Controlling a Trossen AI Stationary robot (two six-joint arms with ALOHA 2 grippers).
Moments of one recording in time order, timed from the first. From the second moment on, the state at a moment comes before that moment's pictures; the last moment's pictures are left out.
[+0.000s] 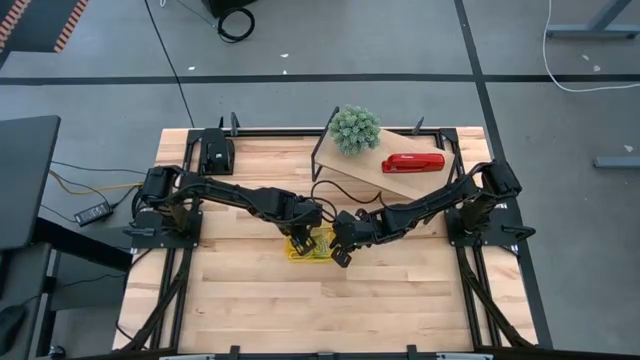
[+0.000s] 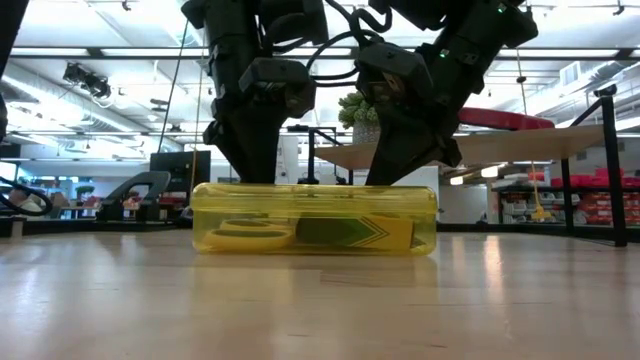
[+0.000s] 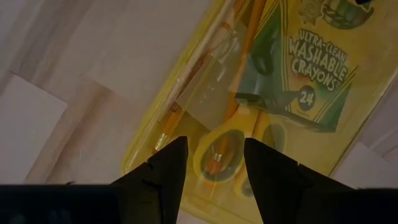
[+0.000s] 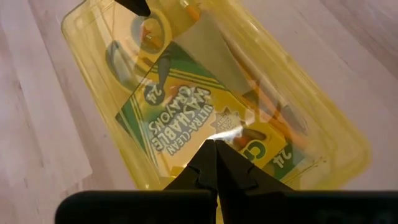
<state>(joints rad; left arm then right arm) -0.08 1.83 1.29 -0.76 -0.02 -0.65 0.21 1.75 1.03 -0.29 0.23 0.77</state>
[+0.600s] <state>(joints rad) -0.07 1.81 1.28 -0.76 -0.01 -0.63 0.21 1.75 1.03 -0.28 0.23 0.82</state>
